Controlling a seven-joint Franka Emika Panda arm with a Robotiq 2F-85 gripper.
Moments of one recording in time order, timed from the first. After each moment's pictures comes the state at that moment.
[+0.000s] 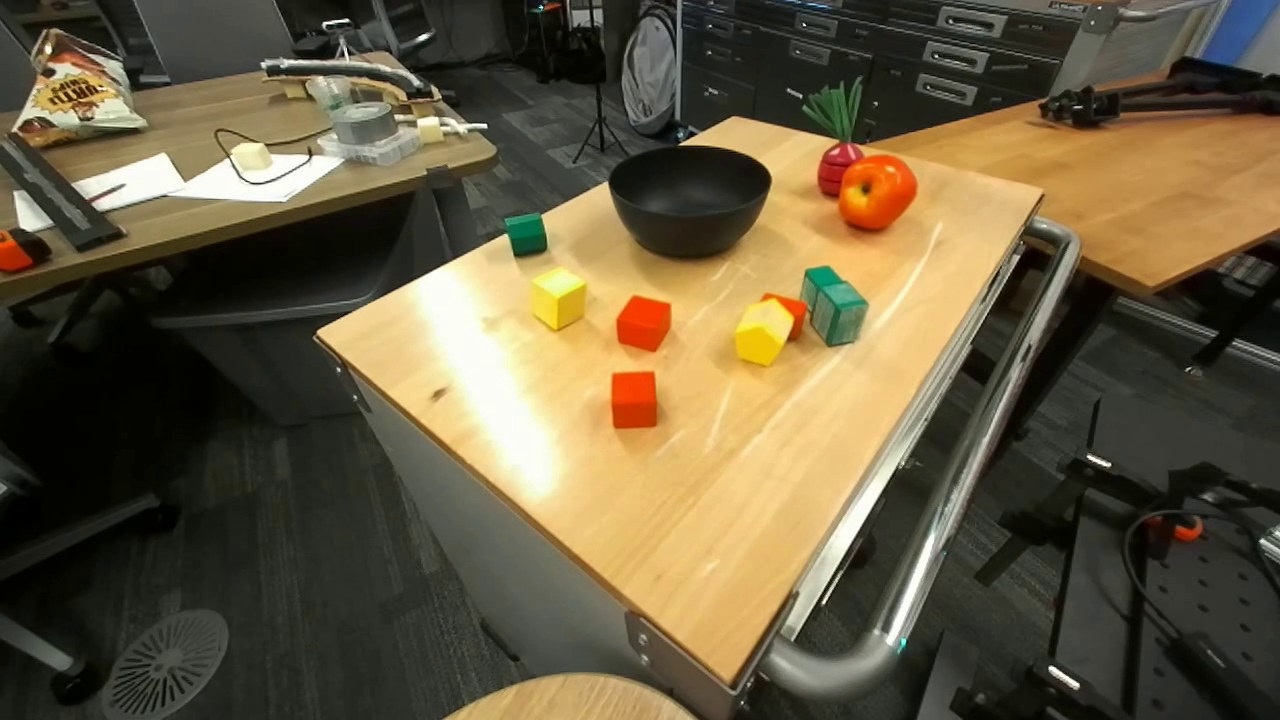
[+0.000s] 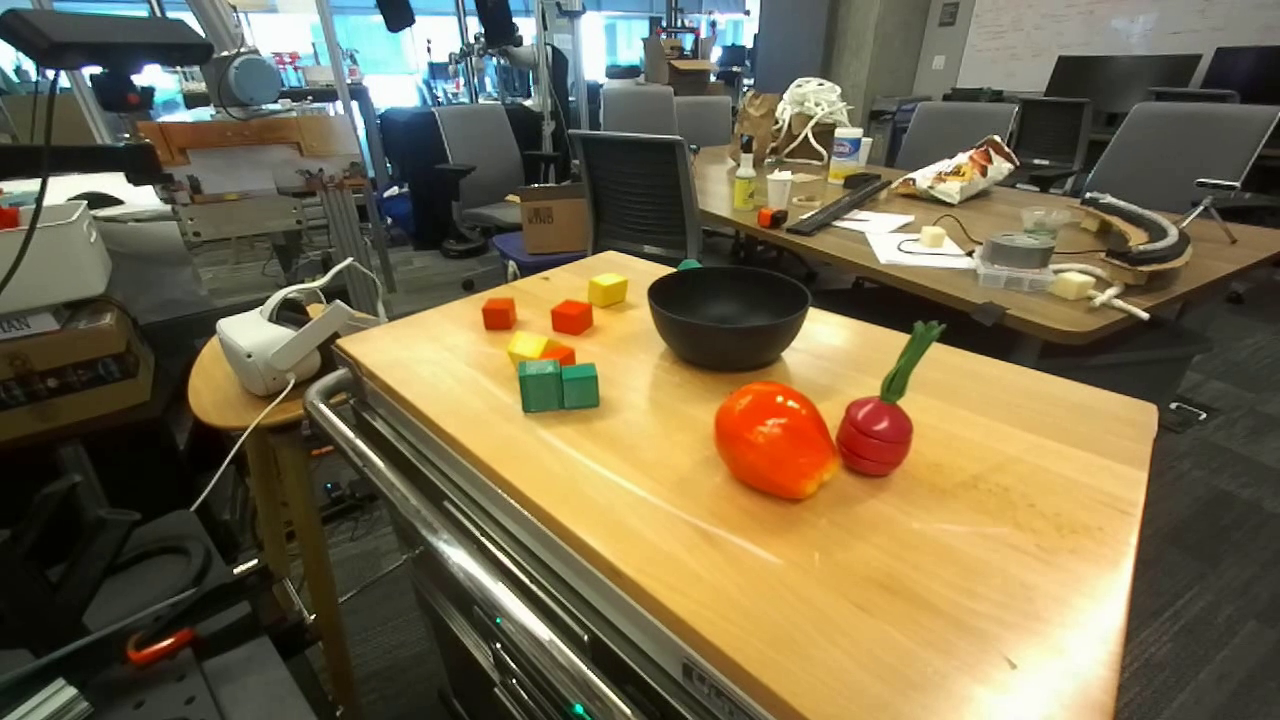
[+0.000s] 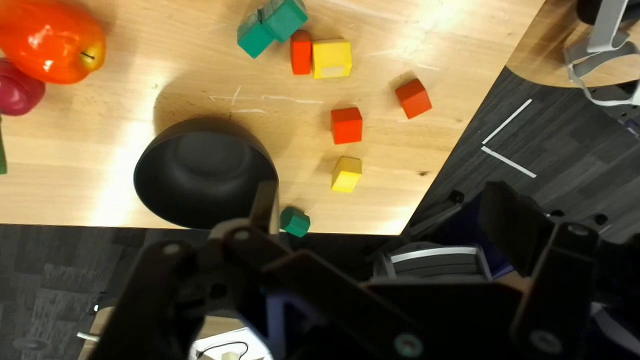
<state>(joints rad) 0.11 -0.70 -0.12 -2.47 0.09 2.11 -0.22</state>
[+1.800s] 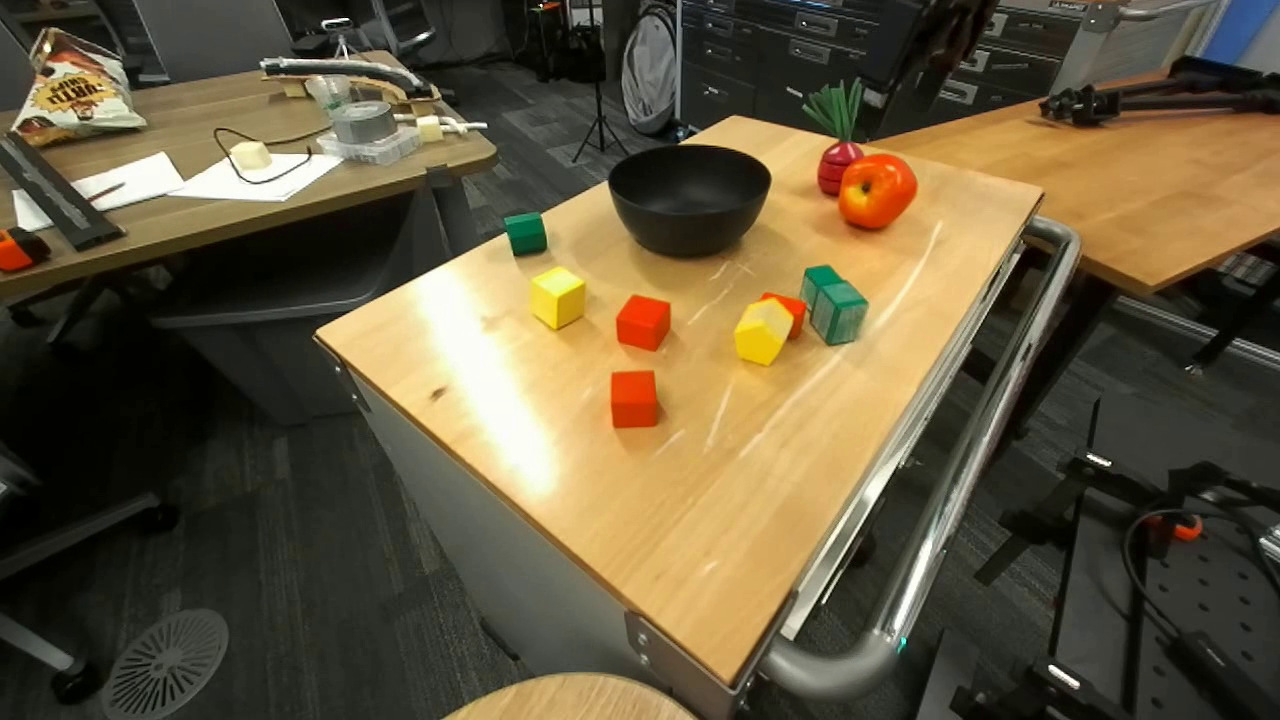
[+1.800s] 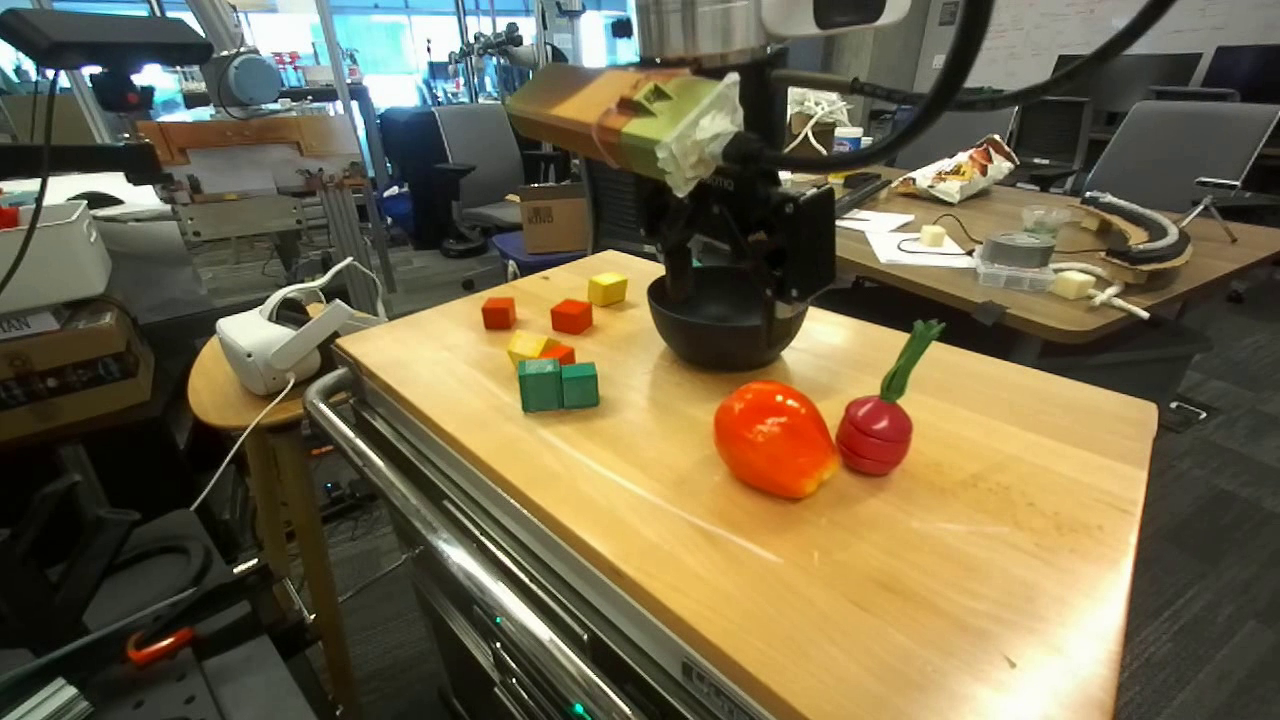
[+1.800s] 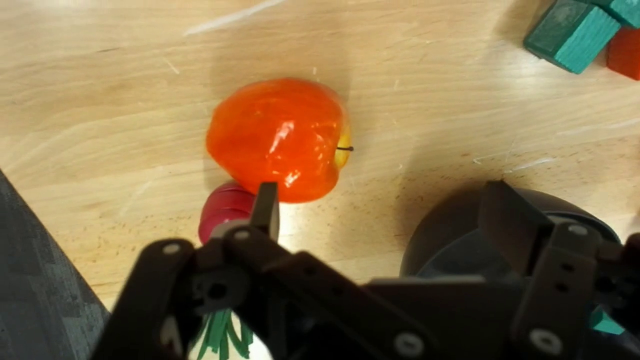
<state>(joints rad) -0.12 -0.13 -0.20 -2.37 0.01 2.40 -0.16</state>
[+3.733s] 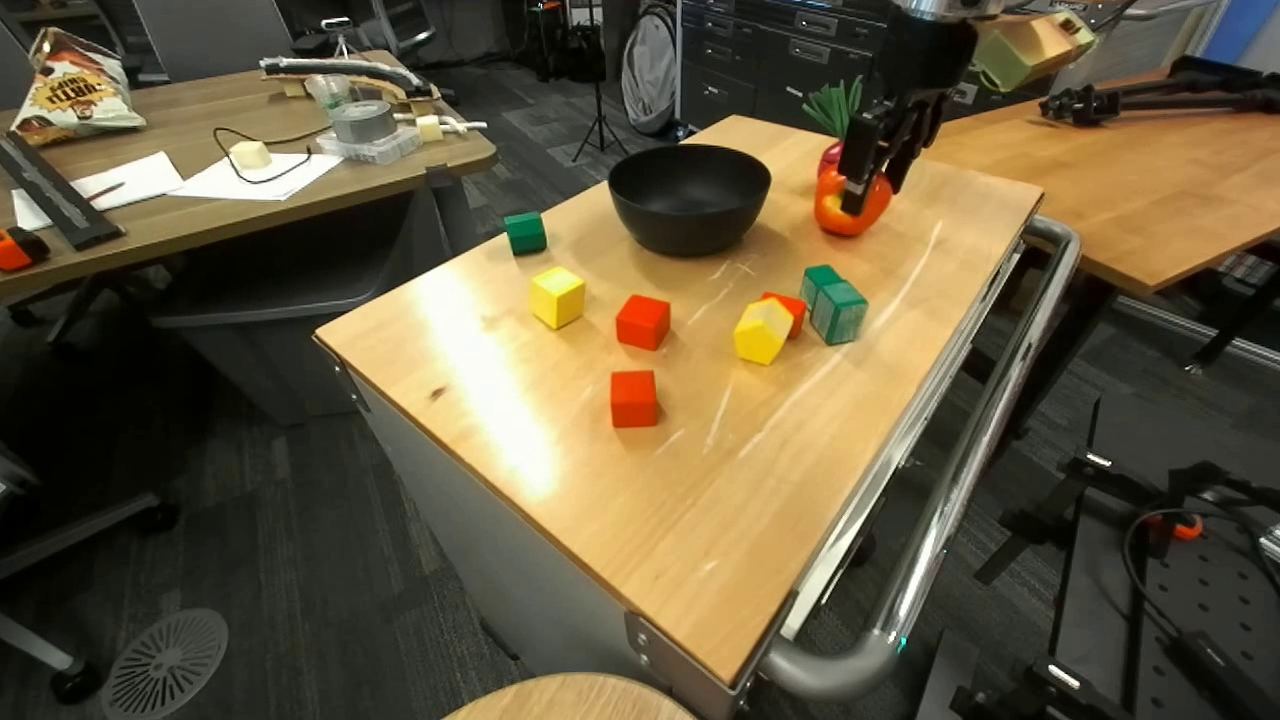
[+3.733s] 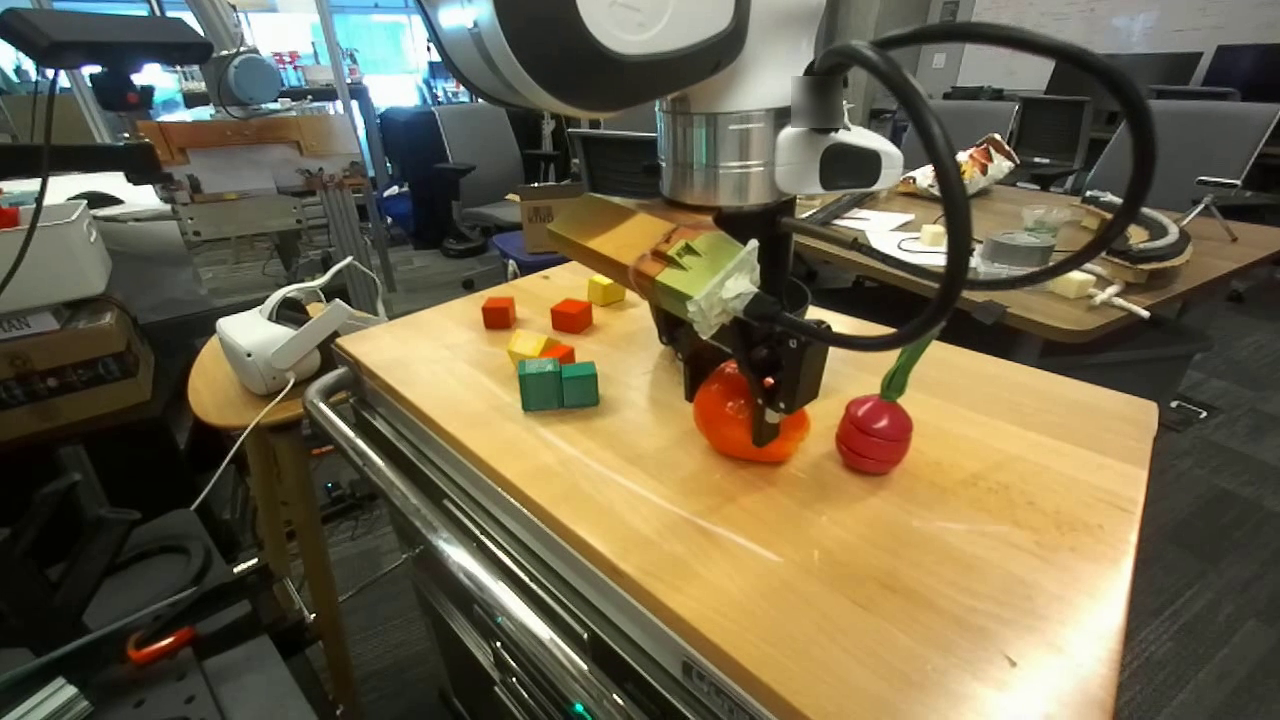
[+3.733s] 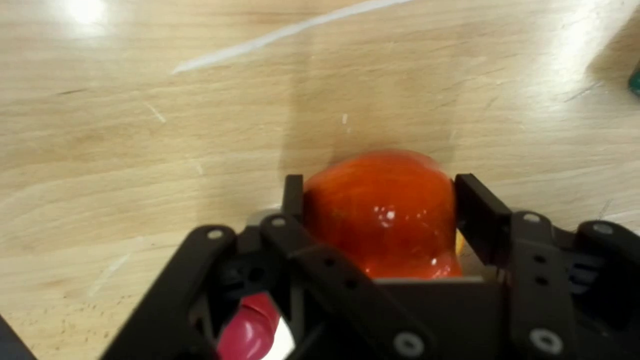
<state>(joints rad) -0.16 0.05 -0.16 -2.35 0.00 2.48 -0.16</state>
